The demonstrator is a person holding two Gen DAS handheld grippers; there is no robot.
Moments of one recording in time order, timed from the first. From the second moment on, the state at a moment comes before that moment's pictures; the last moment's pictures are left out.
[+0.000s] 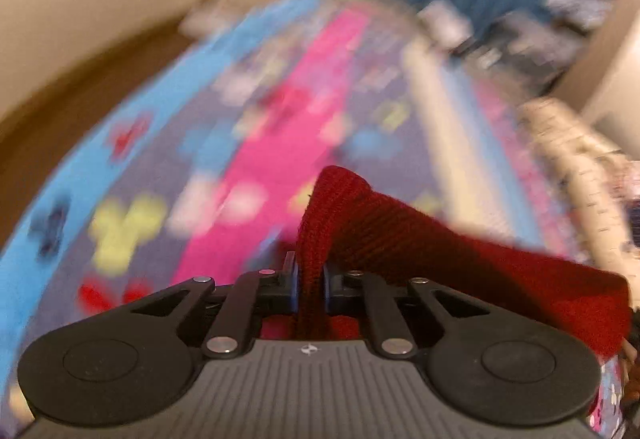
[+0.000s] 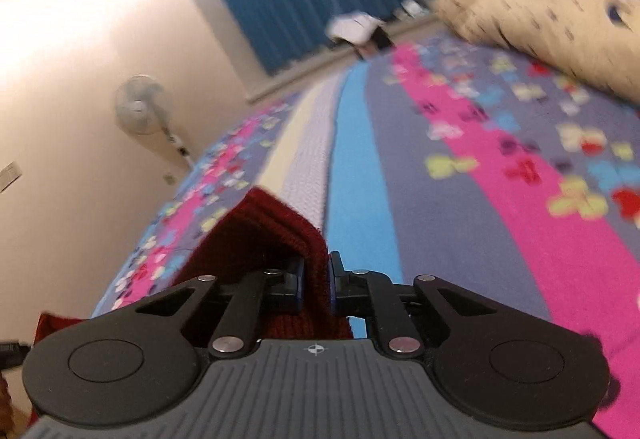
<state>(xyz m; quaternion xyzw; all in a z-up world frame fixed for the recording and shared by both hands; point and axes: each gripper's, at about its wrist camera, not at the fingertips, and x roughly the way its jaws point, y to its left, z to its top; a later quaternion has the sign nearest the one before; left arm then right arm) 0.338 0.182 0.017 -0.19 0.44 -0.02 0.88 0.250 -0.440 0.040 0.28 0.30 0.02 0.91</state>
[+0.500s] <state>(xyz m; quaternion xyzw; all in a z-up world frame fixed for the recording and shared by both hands) 0.346 0.186 -0.001 -0.24 0.47 -0.04 0.85 0.264 -0.440 0.013 0.28 0.39 0.01 0.88</state>
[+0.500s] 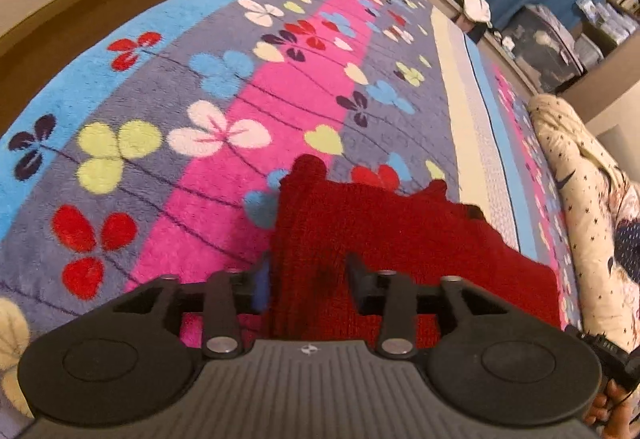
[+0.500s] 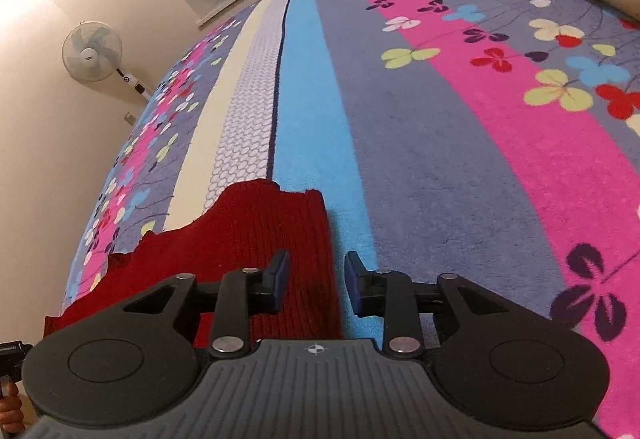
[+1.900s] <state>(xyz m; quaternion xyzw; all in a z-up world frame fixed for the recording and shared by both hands) 0.336 0.178 0.060 -0.15 0.30 -0.04 0.94 0.250 -0.433 0.071 0.27 0.15 0.08 0.95</state>
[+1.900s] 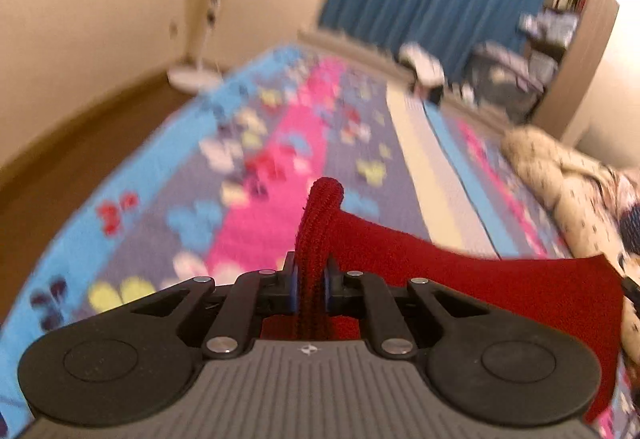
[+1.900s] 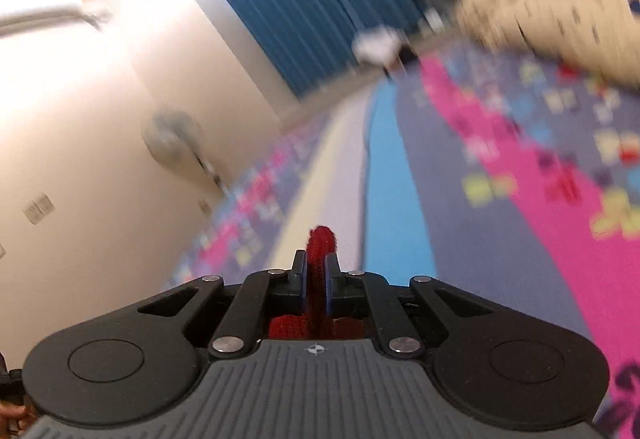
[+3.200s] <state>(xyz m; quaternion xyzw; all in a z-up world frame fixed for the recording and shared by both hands) 0.252 0.179 -0.002 -0.14 0.54 -0.10 0.82 0.202 -0.406 0.023 0.20 0.45 0.08 0.87</state>
